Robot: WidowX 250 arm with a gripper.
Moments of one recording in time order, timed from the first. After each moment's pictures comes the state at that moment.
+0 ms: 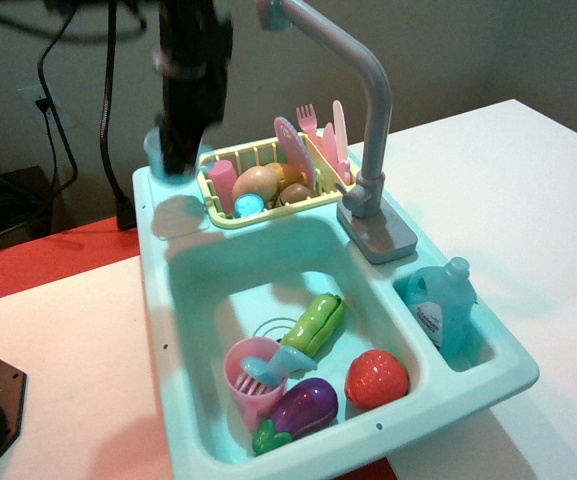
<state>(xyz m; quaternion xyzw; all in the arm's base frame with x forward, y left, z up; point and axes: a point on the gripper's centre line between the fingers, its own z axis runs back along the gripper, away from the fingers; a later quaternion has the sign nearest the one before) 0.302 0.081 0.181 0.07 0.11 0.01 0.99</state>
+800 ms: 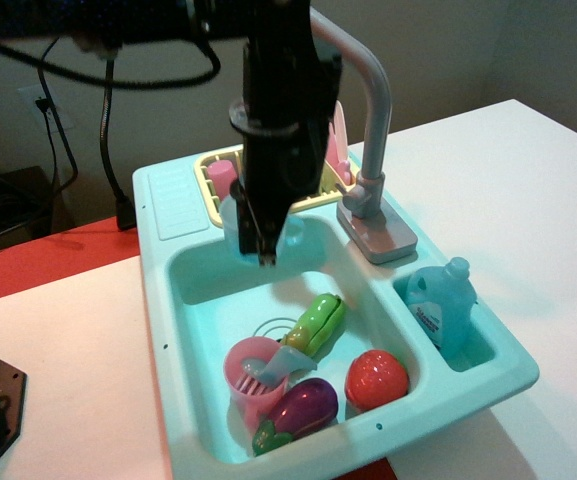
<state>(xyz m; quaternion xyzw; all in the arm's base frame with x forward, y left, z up) 0.331 -0.048 0.166 0.02 0.08 -0.10 0.99</state>
